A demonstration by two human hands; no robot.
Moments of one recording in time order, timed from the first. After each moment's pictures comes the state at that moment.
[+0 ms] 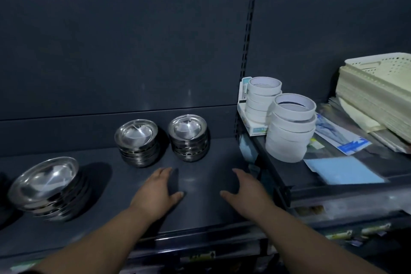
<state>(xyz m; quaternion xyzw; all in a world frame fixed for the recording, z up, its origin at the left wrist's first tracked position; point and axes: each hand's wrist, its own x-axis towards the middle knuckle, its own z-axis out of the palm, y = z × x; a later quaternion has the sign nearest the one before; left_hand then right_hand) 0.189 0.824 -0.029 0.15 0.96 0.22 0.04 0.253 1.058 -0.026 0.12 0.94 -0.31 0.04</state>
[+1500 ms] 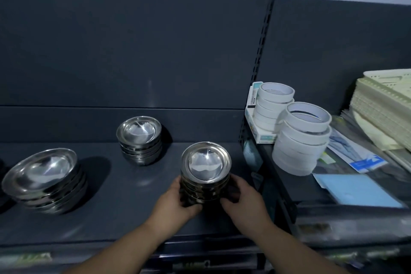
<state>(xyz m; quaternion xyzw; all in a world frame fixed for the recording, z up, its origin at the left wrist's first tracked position) 0.213 0.861 -0.060 0.08 0.82 0.56 0.12 0.255 1.047 -0.038 0.11 0.86 -0.50 -0.05</state>
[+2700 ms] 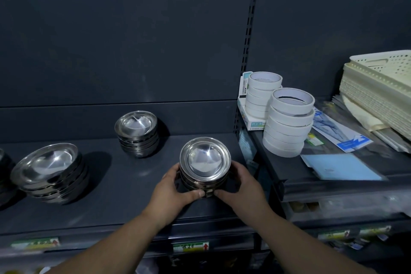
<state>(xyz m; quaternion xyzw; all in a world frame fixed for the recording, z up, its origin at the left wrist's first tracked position) 0.226 0.863 -0.052 0.09 0.81 0.57 0.07 0.277 1.058 -0.040 0.07 0.84 -0.54 -0.07</state>
